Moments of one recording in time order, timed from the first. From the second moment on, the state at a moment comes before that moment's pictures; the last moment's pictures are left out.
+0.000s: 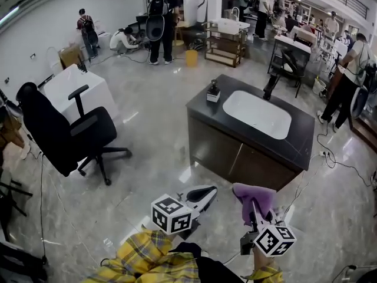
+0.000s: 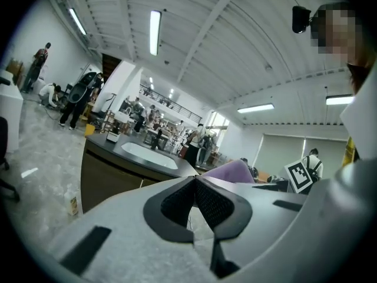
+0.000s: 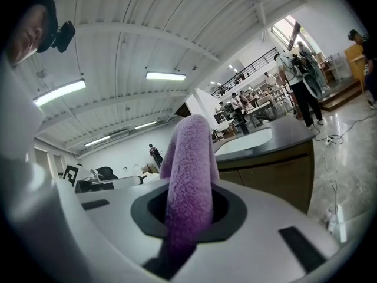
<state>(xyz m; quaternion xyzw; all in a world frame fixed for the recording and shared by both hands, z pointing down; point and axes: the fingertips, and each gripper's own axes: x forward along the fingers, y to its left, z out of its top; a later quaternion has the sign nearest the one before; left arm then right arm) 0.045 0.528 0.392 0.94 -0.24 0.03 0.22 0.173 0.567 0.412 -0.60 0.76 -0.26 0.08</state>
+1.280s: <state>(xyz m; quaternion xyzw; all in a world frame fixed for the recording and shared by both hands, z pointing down) -0.029 0.234 0.406 0.96 -0.21 0.04 0.20 0.090 0.281 0.424 -0.60 0.75 -0.27 0.05</state>
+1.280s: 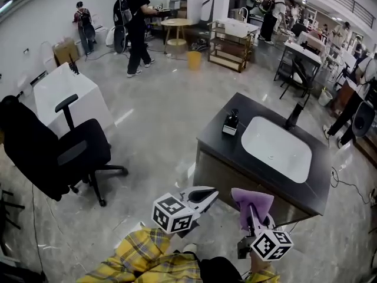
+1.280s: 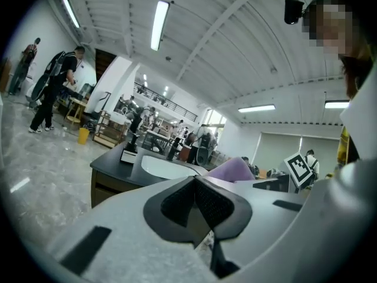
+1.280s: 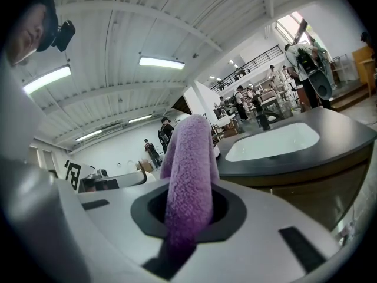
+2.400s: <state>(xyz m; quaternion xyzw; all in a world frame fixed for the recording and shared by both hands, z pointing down) 0.039 0.033 0.422 0.94 -0.28 0.07 0.20 0.144 0.064 0.441 -0.52 0.81 -0.28 0.03</state>
